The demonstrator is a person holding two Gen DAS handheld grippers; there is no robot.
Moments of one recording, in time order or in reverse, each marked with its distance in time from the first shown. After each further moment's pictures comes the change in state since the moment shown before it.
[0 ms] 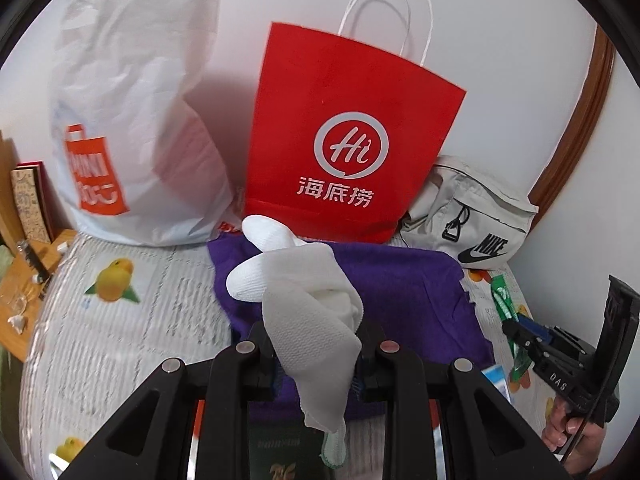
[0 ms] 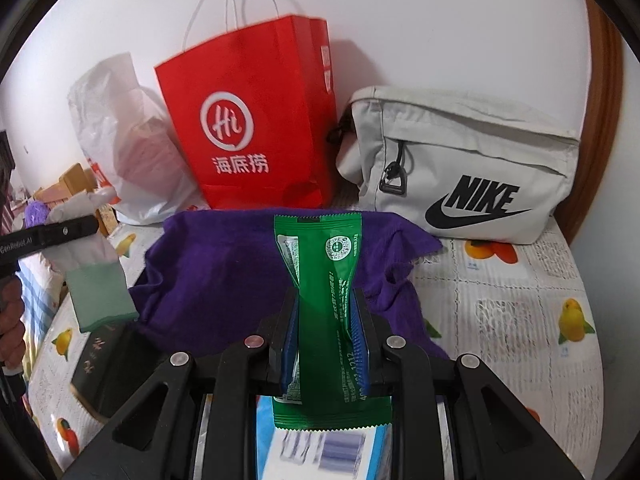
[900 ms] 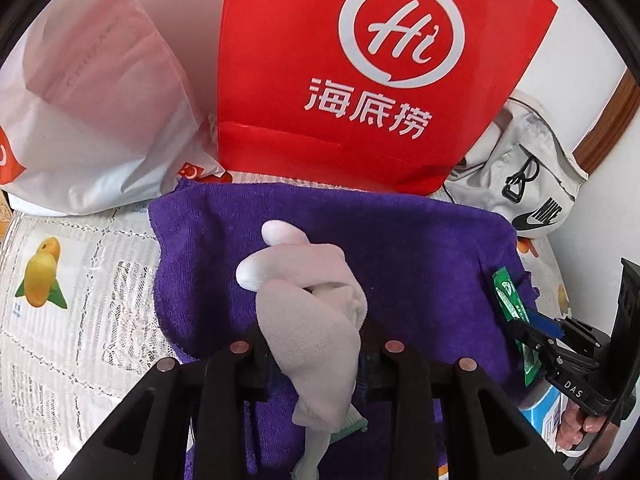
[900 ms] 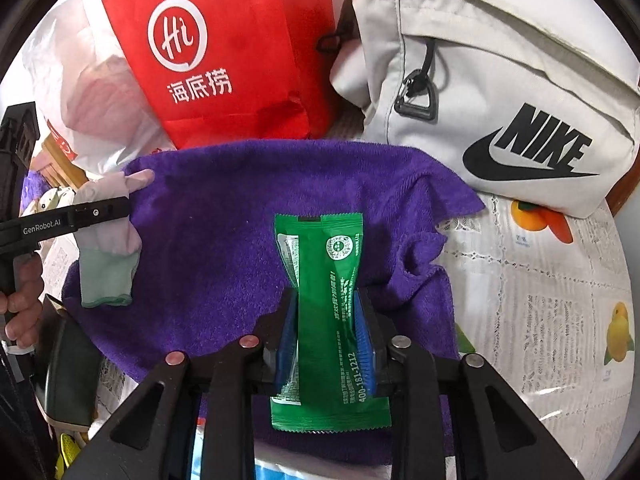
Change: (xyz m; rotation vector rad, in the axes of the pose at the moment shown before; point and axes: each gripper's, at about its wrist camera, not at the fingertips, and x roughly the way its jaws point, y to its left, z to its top) left arm 0.120 0.015 -0.002 -0.010 0.225 0.007; right arm 0.099 -0.018 -0.002 -0.015 0.230 0.024
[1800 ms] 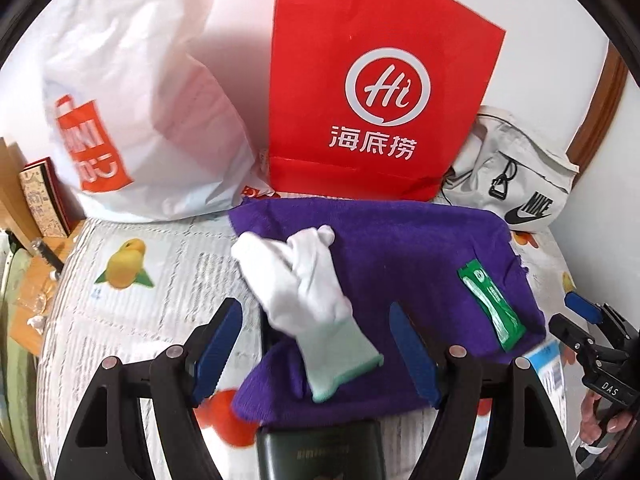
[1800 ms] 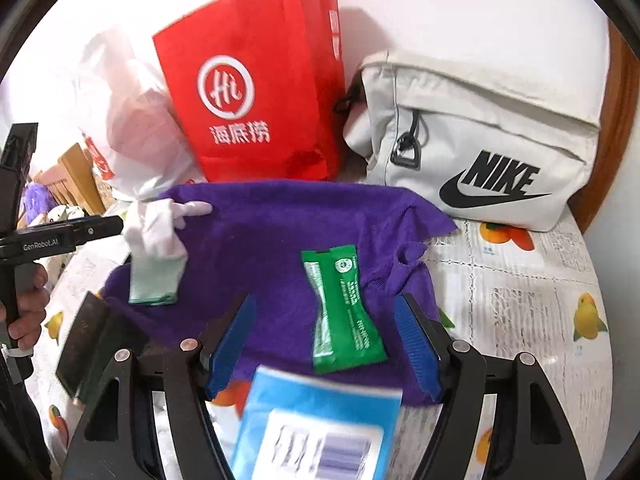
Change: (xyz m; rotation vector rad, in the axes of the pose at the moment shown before) left arm -0.085 -0.003 -0.034 0.043 -0.104 0.123; right arm -0.081 0.022 -0.028 -0.004 -0.183 -0.012
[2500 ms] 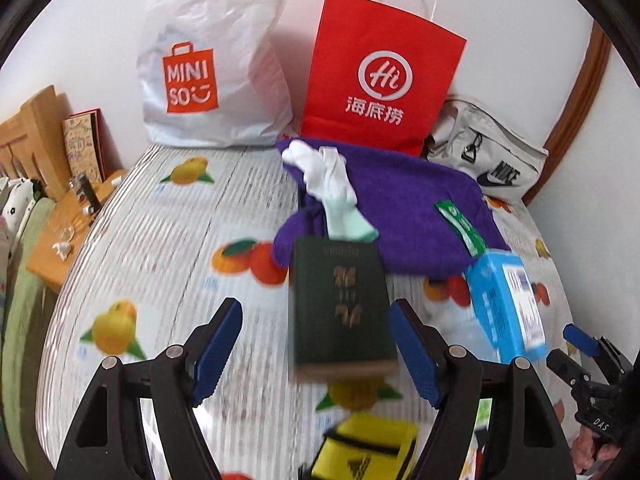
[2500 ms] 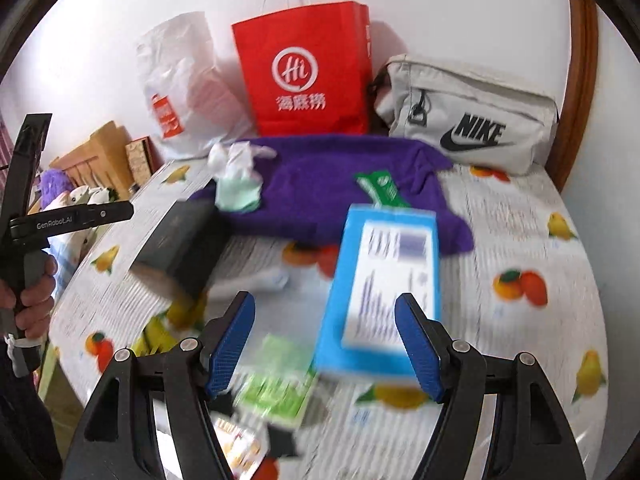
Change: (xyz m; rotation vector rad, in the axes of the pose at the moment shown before) left arm -0.105 0.016 -0.123 -0.071 -0.009 -0.004; right arm -0.112 0.071 -0.116 0.000 0.017 0.003
